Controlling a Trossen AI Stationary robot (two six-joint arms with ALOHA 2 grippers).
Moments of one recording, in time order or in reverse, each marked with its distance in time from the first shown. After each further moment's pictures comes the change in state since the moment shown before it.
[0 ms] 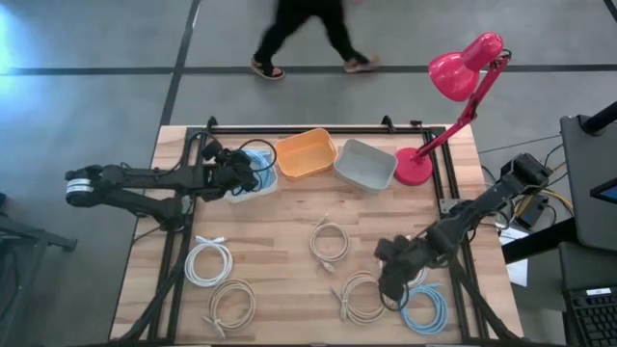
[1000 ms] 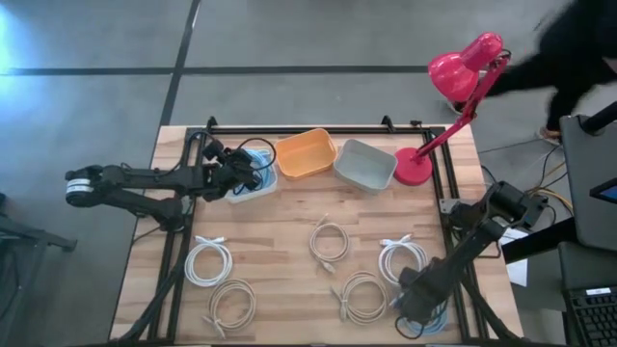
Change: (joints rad) left arm 0.000 0.001 -0.007 0.084 0.010 0.002; right arm 0.255 0.403 0.041 -0.283 -0.393 0.250
